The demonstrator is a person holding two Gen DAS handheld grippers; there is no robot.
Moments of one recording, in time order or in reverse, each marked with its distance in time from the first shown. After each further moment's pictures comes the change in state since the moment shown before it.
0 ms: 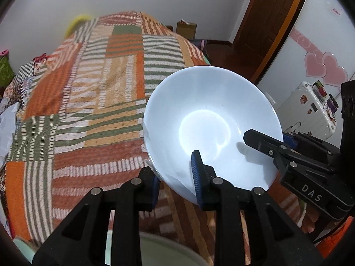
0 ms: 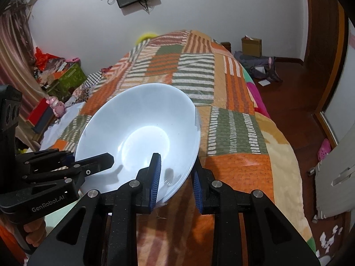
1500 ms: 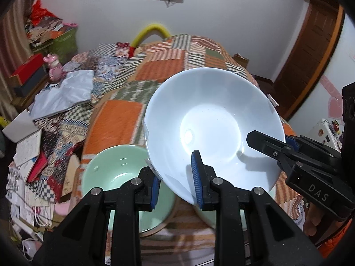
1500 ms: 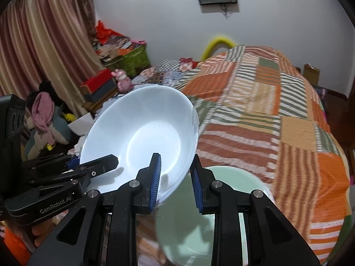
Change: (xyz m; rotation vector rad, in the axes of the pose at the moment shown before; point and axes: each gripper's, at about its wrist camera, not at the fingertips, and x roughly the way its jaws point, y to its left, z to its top) left arm -0.205 0.145 -0.164 -0.278 -0.166 0.208; right arm -0.013 0.221 -0.058 -0.252 0.006 0.259
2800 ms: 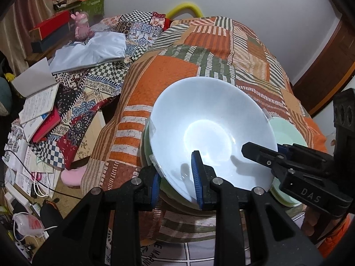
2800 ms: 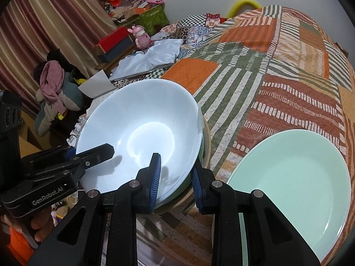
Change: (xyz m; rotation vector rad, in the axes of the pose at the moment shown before) left arm 0.031 0.103 -0.058 -0.159 0.116 0.059; right arm 0.086 0.051 -0.037 -0.002 0.242 0.119
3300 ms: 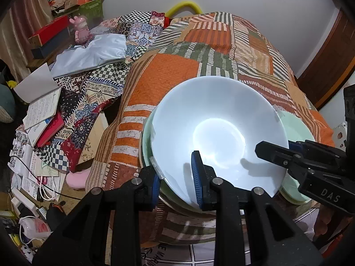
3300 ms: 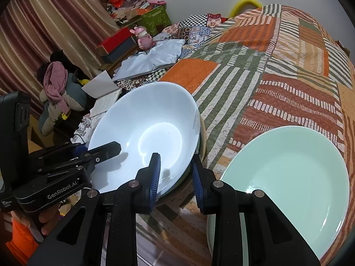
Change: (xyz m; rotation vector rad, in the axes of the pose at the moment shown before) left arm 0.006 -0.006 0.000 0.036 0.014 0.041; right arm -0.009 -0.007 -0.004 0.002 -0.007 0.009
